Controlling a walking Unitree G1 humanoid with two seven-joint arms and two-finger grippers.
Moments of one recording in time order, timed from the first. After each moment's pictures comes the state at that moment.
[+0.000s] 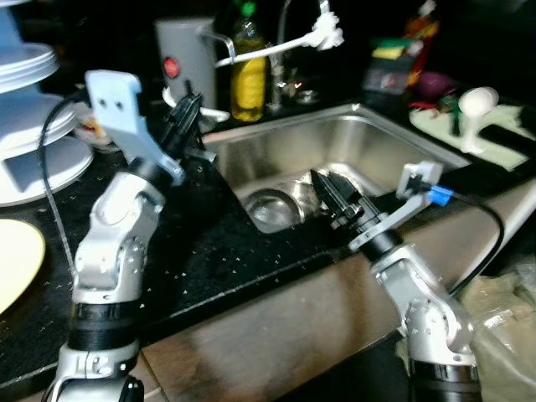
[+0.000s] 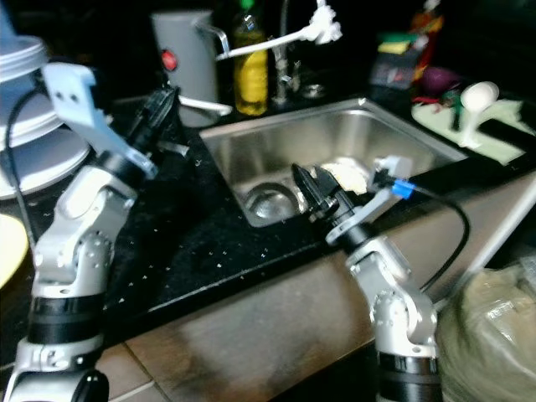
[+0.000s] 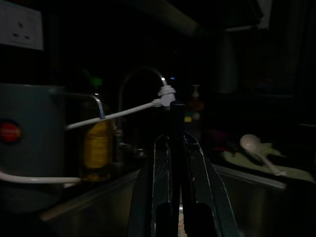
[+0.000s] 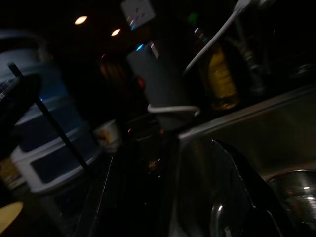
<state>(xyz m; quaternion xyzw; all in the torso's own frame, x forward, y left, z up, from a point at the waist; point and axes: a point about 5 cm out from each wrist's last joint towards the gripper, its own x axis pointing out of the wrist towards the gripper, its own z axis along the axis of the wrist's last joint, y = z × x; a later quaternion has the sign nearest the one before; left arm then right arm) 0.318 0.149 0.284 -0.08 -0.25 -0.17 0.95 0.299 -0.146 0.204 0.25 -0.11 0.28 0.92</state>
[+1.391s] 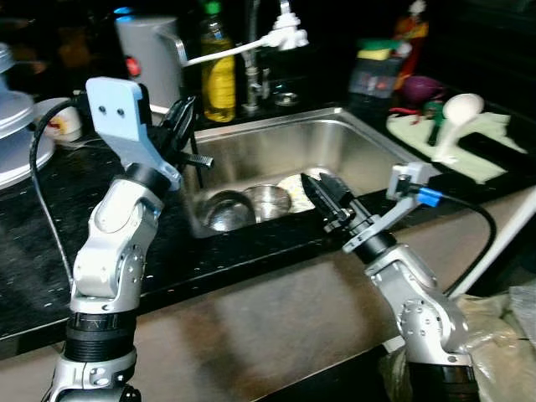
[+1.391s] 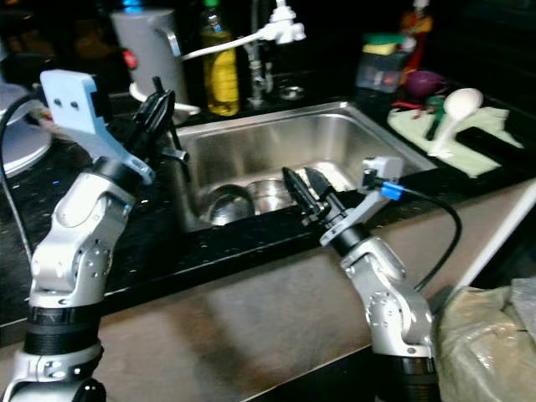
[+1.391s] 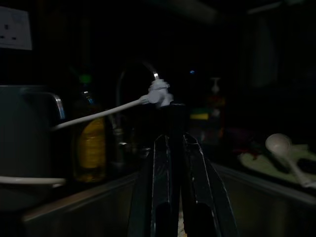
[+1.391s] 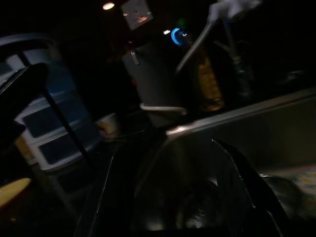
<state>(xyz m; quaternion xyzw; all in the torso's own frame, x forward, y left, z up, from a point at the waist) 0.314 0.152 0.282 -0.06 -0.25 -0.14 0.96 0.297 -0.139 0.201 0.23 -0.10 0.30 0.92</state>
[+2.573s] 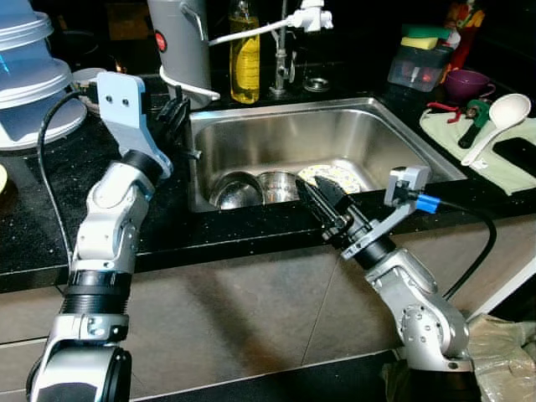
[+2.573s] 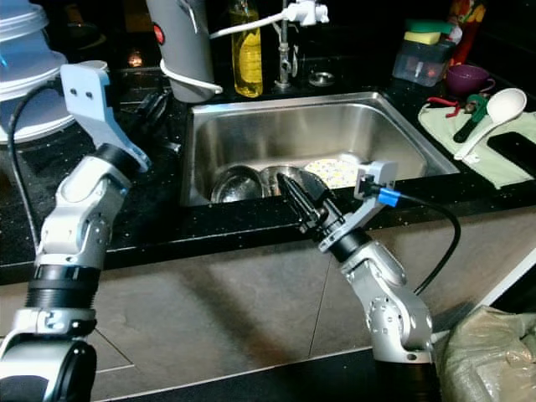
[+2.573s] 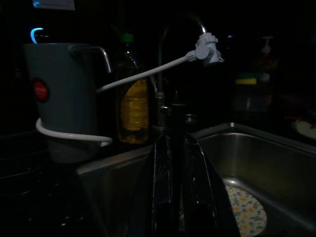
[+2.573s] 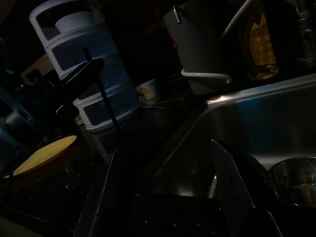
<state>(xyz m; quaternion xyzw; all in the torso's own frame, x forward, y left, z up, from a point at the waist) 0.362 0.168 0.271 -0.02 -0.22 -0.17 0.96 0.291 -0.135 0.200 0.20 -0.10 0.32 0.92</state>
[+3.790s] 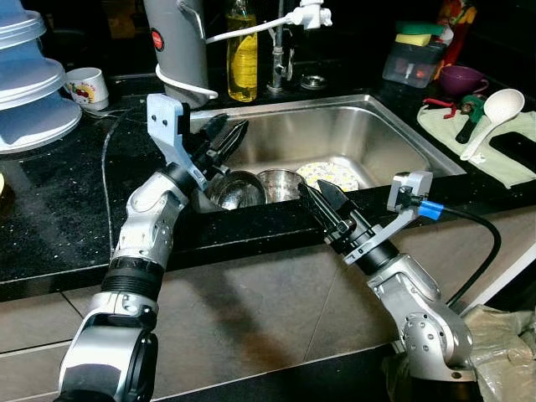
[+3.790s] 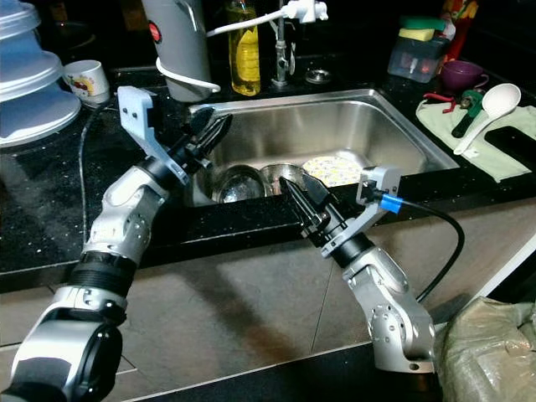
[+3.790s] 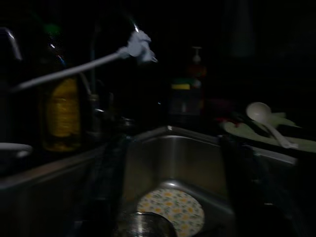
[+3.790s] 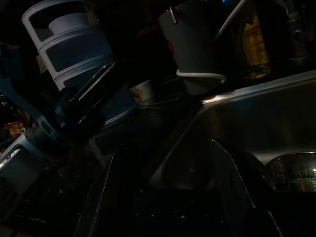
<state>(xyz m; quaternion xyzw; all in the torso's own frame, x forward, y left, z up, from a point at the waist) 0.377 0.133 0.248 -0.06 -0.23 -0.28 0.93 0.284 -0.136 0.198 0.21 -0.10 0.31 0.92</state>
